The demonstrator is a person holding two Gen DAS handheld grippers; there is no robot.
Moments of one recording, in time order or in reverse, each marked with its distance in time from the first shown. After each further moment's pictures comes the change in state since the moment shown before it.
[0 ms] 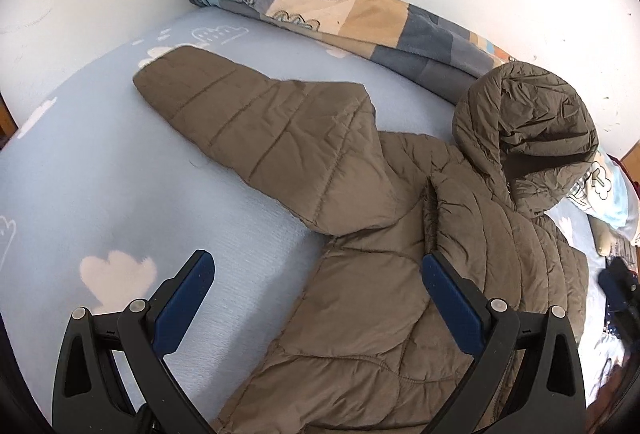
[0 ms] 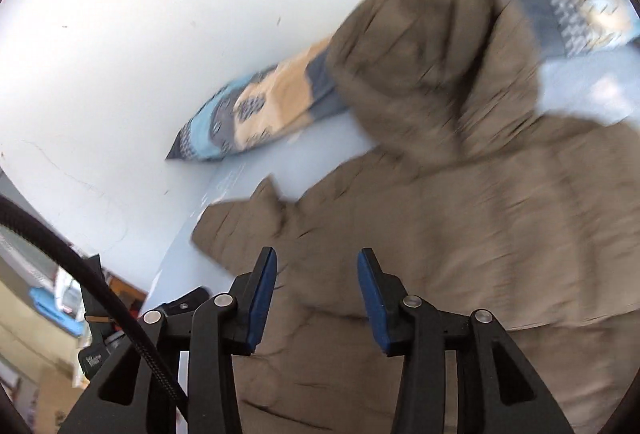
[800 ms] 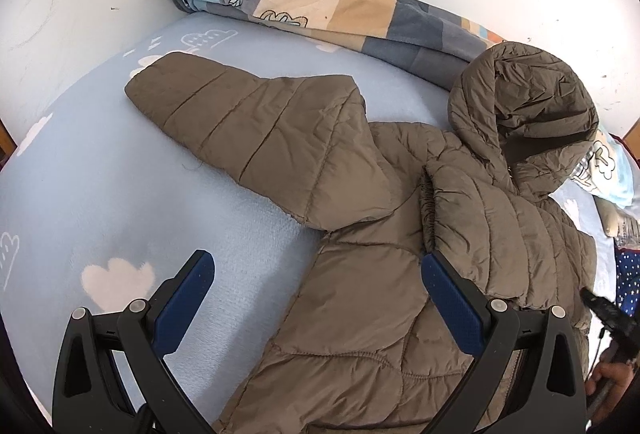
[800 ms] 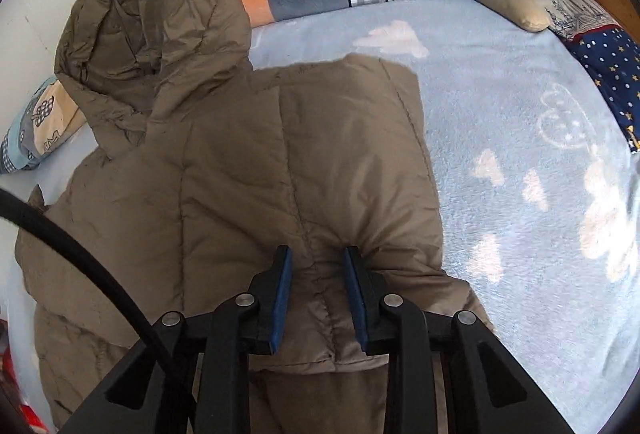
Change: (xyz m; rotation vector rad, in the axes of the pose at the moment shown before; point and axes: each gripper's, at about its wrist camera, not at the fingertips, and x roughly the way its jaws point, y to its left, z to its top) left arm 0.005 -0.009 -0.003 0.064 0.014 0.010; right arm -0.015 -0.177 0.002 0.121 0.135 -0.576
